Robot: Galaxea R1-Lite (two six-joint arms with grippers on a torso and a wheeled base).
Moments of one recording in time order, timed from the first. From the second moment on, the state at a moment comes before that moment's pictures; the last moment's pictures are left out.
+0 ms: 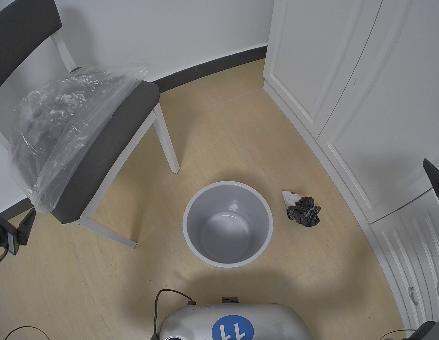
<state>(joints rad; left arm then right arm) 0.01 0.85 -0.45 -0.24 0.16 0.54 0.15 0.87 -0.40 -0.59 -0.20 0.05</state>
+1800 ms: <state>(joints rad) 0.09 1.38 -0.53 -0.55 0.32 0.60 0.19 0.92 -0.38 -0.61 -0.21 0.05</state>
